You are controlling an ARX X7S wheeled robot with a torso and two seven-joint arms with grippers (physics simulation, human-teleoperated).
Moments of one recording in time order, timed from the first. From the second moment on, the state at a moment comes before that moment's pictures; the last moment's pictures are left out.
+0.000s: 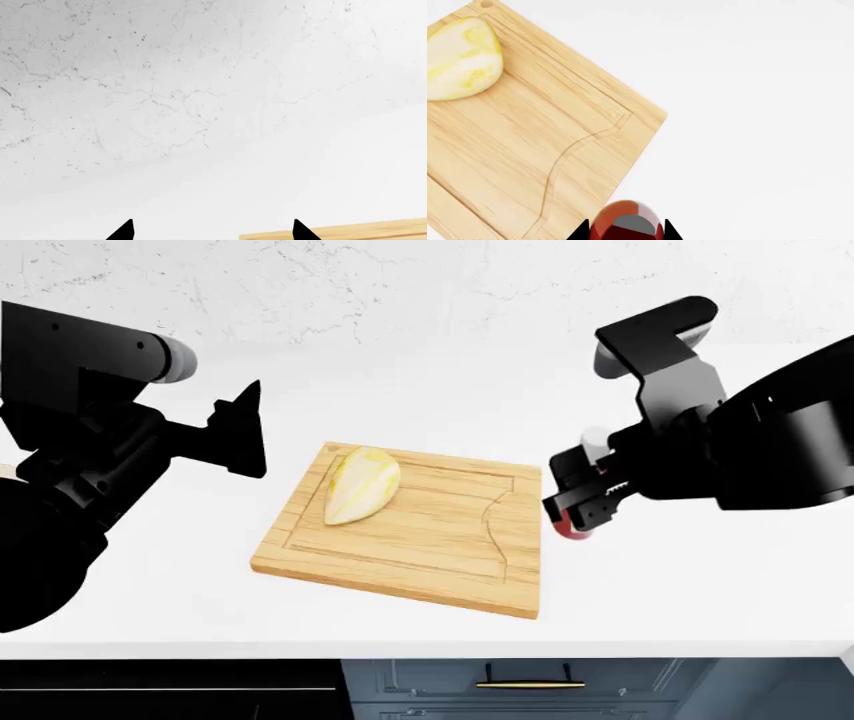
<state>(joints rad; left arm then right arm) -0.91 -0.79 0.25 0.44 -1.18 -0.95 -0.47 1.92 0.76 -1.53 0.09 2.10 1.06 0.64</state>
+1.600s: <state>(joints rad) -0.90 -0.80 0.25 0.43 -1.18 -0.93 -0.47 1.84 0.74 -1.56 0.14 2.07 1.07 0.60</state>
